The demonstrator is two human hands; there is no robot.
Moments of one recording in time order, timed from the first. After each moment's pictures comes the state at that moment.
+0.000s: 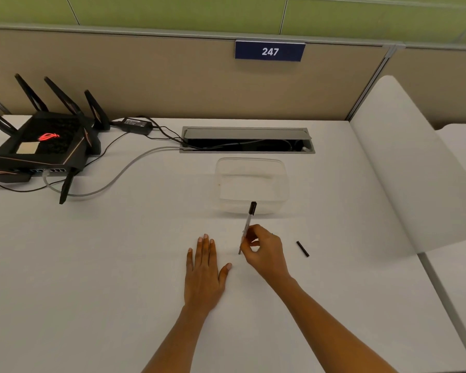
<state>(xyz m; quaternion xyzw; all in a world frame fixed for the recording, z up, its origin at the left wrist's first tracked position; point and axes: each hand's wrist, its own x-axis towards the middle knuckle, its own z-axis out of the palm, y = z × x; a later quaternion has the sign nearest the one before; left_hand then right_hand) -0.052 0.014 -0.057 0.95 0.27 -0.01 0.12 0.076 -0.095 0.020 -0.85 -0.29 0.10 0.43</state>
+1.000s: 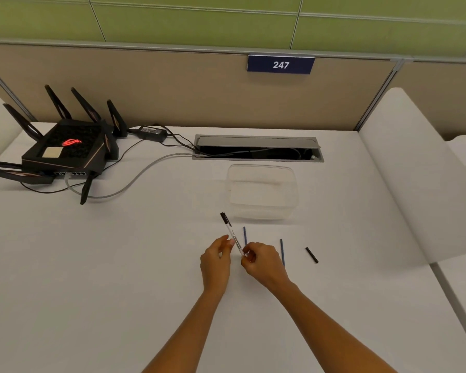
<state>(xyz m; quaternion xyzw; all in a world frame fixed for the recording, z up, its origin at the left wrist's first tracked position) -0.021 0.014 0.000 0.69 0.45 0.18 0.54 0.065 -0.084 0.005 -0.88 -0.30 0.21 0.29</state>
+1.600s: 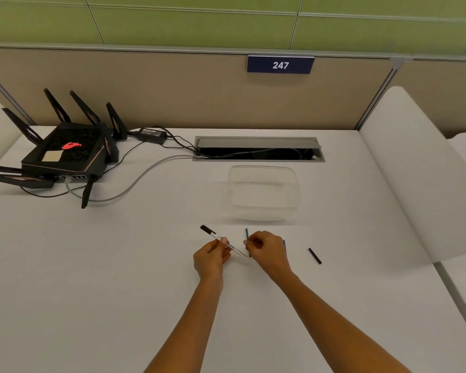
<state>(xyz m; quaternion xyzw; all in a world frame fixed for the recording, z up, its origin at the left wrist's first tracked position) -0.011 0.034 0.003 0.40 0.55 0.21 0.70 0.081 -0.068 0.015 -0.89 -0.23 0.18 0.36</state>
